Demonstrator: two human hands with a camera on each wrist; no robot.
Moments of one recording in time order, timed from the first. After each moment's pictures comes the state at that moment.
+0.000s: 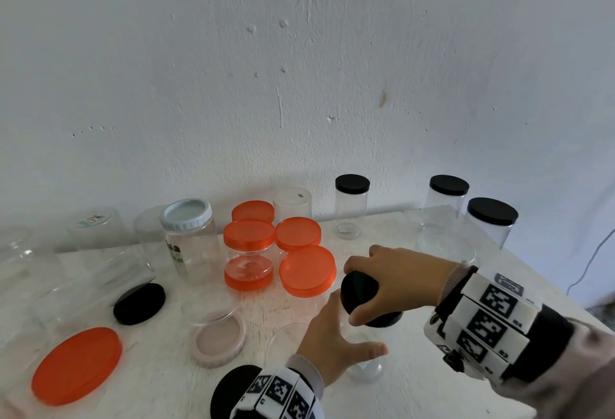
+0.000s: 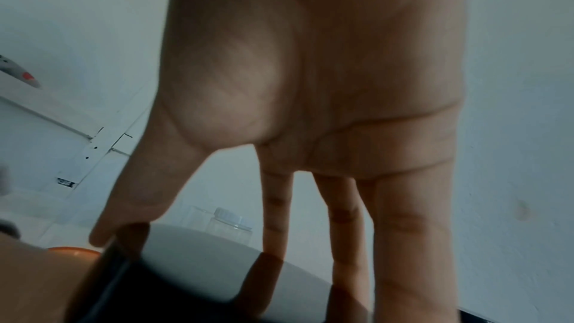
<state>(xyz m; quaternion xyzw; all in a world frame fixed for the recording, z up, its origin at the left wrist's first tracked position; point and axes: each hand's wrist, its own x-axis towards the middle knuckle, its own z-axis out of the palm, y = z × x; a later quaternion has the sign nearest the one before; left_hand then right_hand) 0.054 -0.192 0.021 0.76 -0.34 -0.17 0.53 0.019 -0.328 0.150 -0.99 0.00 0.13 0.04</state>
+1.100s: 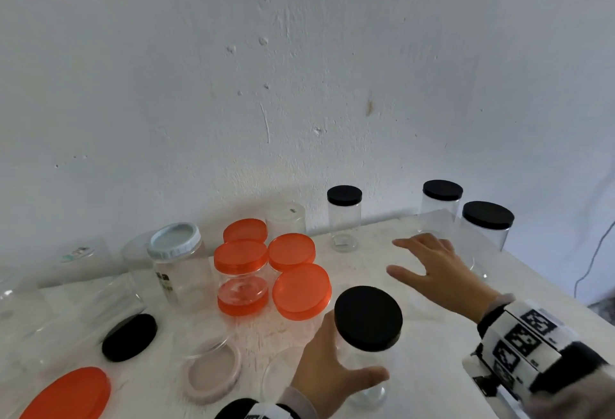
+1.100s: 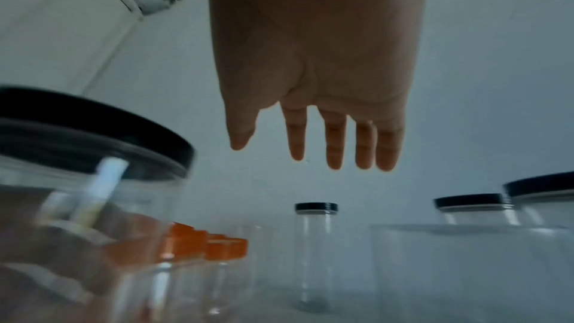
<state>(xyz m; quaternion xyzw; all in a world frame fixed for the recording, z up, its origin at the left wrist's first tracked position) 0.056 -0.196 0.027 0.78 -0.32 -0.20 0.50 0.012 -0.416 0.098 -0.96 0.15 -0.12 0.19</state>
